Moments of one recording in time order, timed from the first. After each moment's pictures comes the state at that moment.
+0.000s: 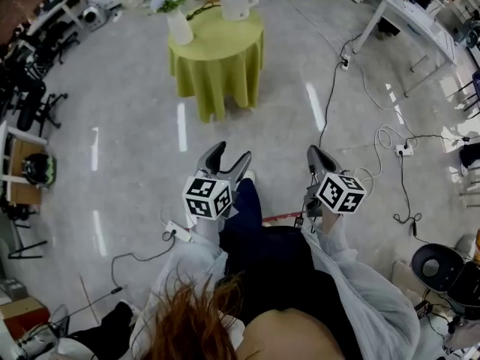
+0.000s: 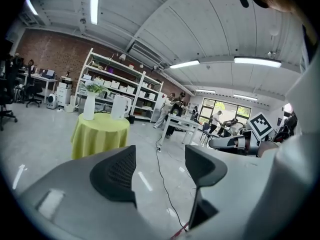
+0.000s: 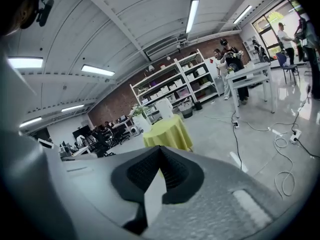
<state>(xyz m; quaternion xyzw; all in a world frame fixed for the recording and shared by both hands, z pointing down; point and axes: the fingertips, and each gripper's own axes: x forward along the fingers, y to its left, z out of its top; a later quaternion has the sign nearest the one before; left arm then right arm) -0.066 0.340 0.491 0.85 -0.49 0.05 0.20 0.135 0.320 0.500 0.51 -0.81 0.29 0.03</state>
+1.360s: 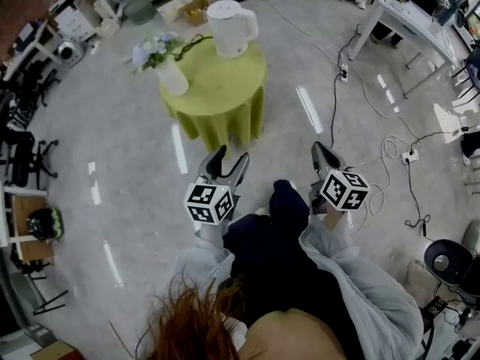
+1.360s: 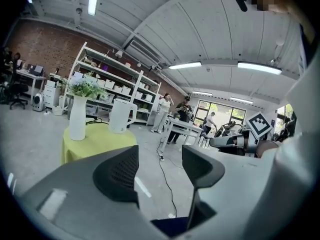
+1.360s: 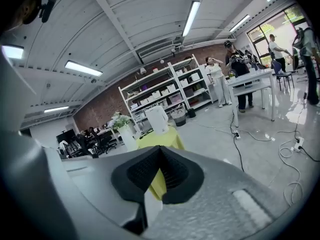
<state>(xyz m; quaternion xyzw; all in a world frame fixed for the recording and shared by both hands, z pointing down) -0.144 0.100 0.476 0.87 -0.45 0.04 0.19 0.073 0.095 0.478 0.57 -0.77 0.28 0.02</state>
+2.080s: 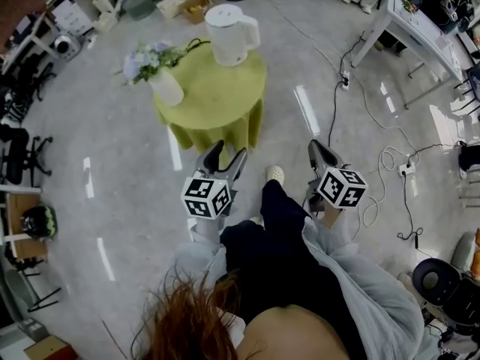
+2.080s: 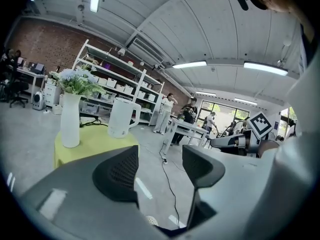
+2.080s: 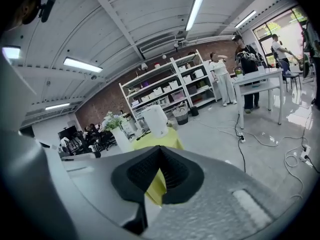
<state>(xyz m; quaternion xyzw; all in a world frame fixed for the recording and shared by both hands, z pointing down) -0.131 0.009 0.481 0.86 -0.46 0.04 0.20 0.082 0.005 0.480 0.55 -0.78 0.28 0.04</state>
